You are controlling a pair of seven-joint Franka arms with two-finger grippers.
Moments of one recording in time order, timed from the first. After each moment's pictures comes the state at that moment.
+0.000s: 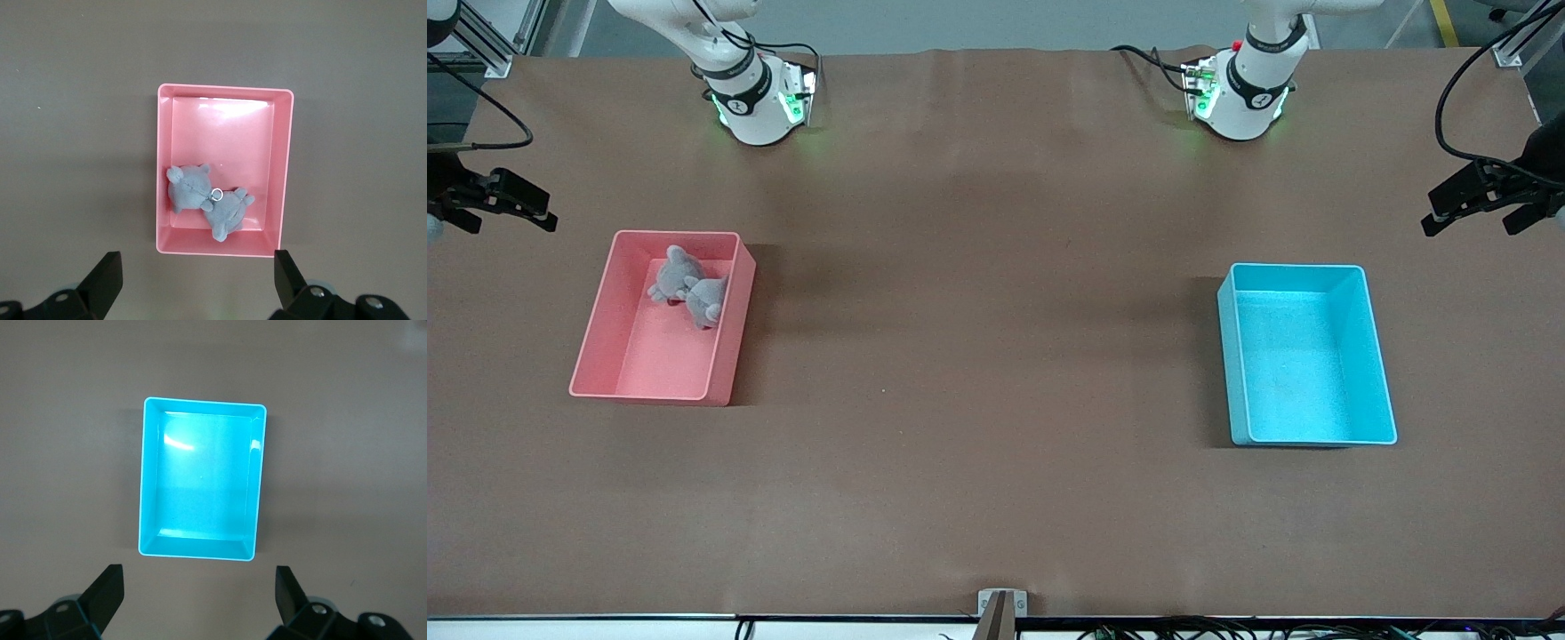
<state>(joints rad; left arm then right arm) -0.10 -0.06 0.10 -1.60 -0.03 1.61 -0.03 -0.01 -0.12 -0.10 -1.77 -0.03 1.62 -0.12</state>
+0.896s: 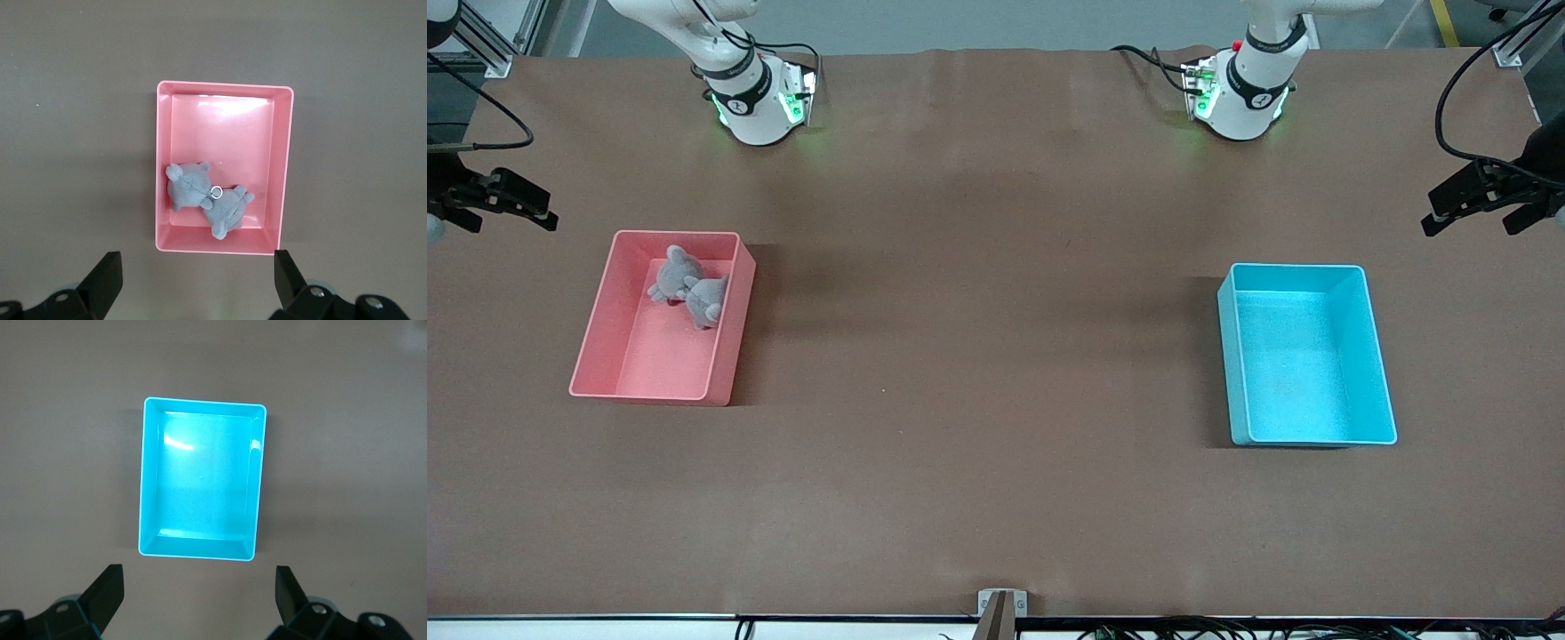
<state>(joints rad) -0.10 -0.06 0.10 -1.60 -0.03 1.61 -0.03 -0.01 -0.12 -0.10 -1.77 -0.03 1.62 -0.12</state>
